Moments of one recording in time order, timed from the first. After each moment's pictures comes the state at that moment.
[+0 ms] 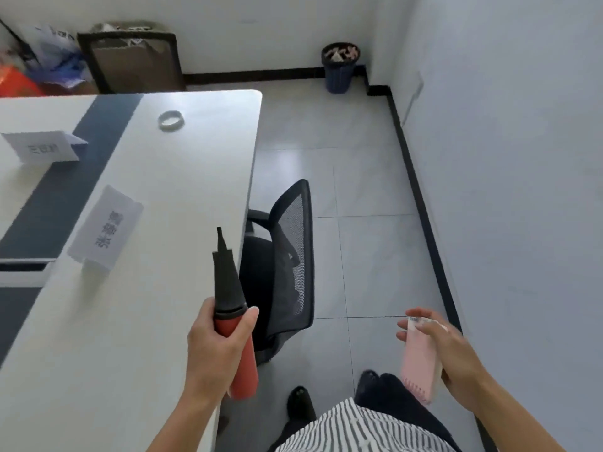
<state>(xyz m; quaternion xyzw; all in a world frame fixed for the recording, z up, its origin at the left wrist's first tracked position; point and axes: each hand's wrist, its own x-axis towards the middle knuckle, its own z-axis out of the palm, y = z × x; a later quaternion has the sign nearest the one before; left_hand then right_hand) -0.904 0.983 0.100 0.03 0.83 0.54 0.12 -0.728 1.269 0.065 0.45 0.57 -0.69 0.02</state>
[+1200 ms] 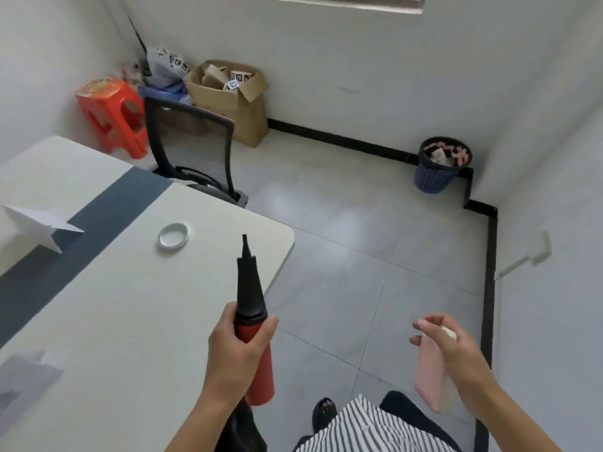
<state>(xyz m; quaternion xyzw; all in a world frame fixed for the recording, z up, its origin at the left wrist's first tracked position) -1.385 1.330 0.102 -0.12 0.81 0.57 0.01 -1.352 1.649 0.082 0.28 0.73 -0.62 0.08</state>
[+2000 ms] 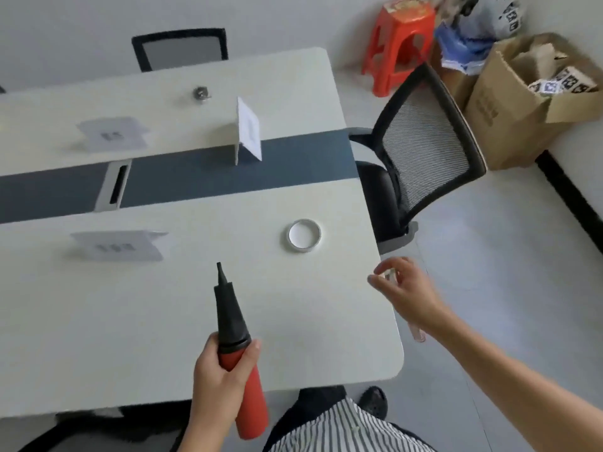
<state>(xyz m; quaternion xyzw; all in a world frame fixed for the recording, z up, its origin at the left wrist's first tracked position) -1.513 1.301 0.077 -0.59 0.58 0.51 -0.23 -1.821 1.380 0.059 -0.31 0.83 -0.33 0.33</state>
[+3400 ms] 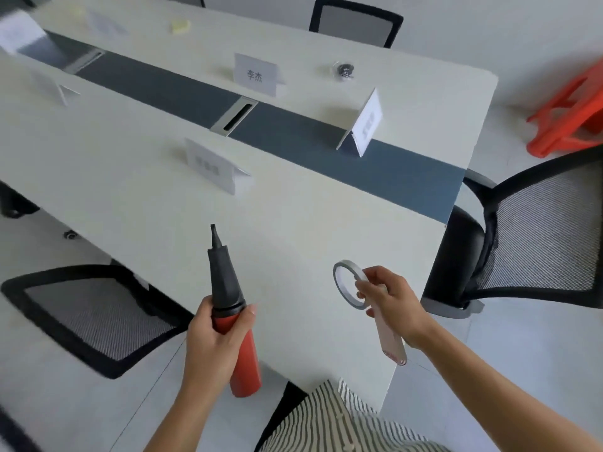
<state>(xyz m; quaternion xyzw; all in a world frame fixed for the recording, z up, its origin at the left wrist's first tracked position) -1.560 1.358 0.102 -0.72 0.41 0.40 -0.39 -1.838 1.300 0.057 -0.45 0.62 -0.30 0.57</state>
